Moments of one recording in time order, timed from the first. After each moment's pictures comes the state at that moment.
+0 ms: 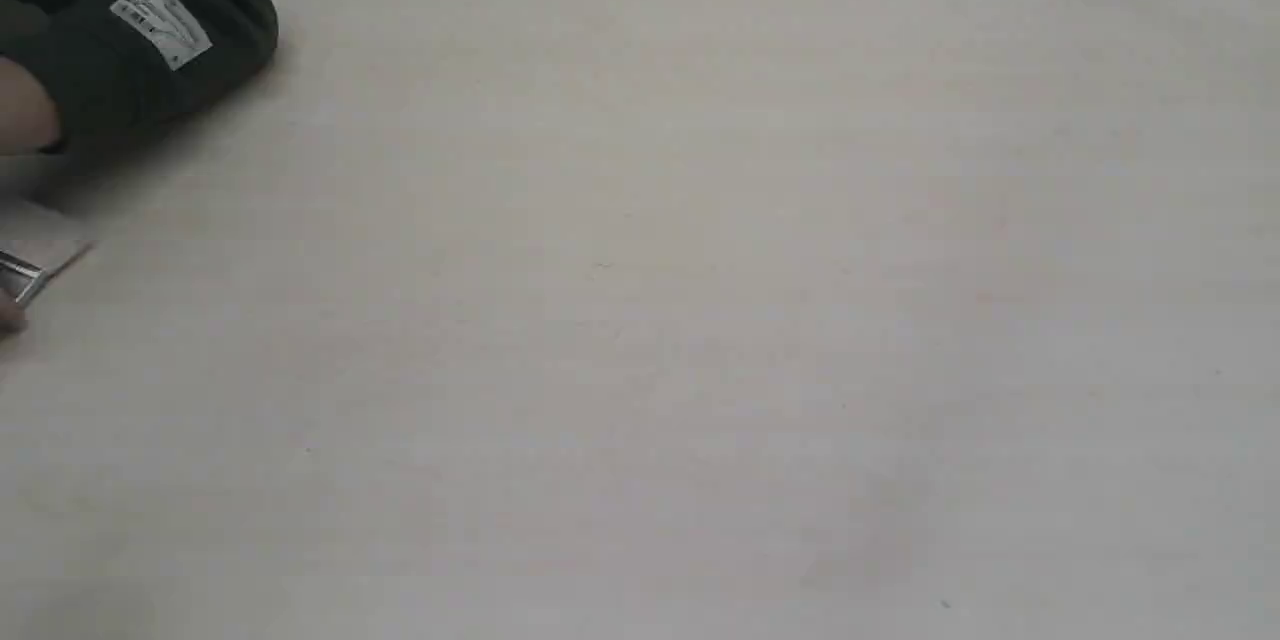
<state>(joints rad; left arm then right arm) 0.00 0.00 0.00 0.07 0.26 -0.07 0.39 0.08 -0.26 0.06 0.27 0.29</state>
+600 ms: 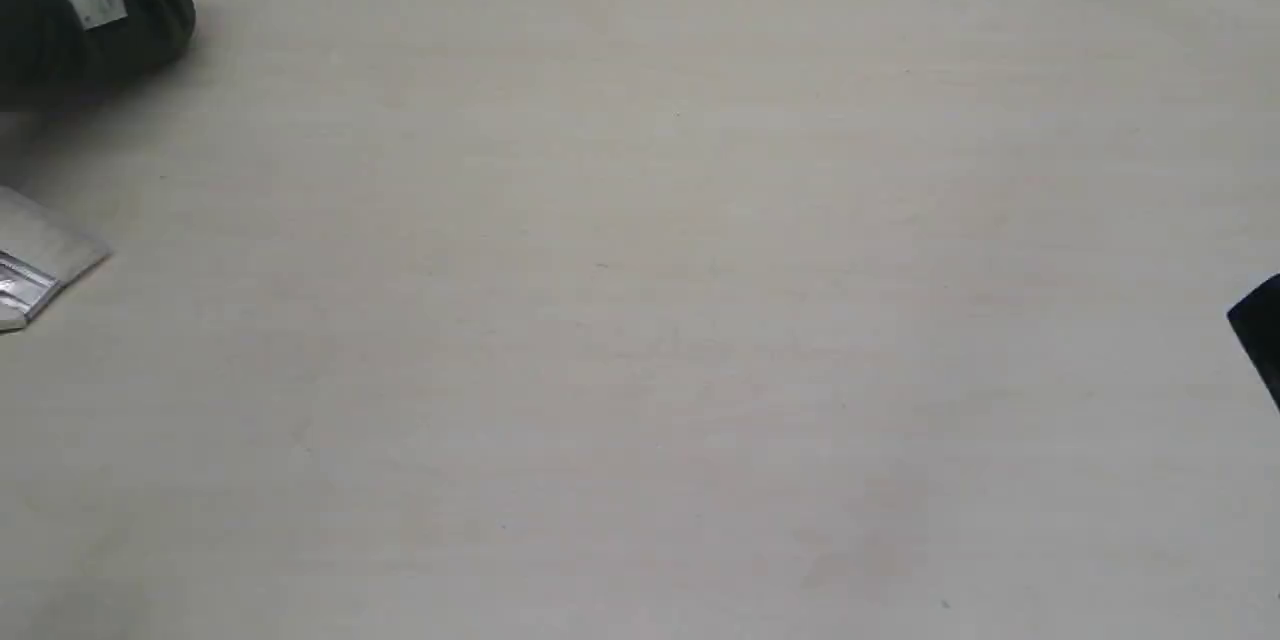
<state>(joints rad) 0.00 0.00 0.00 0.07 0.26 -0.07 0.39 0.01 0.00 0.02 0.04 0.24</state>
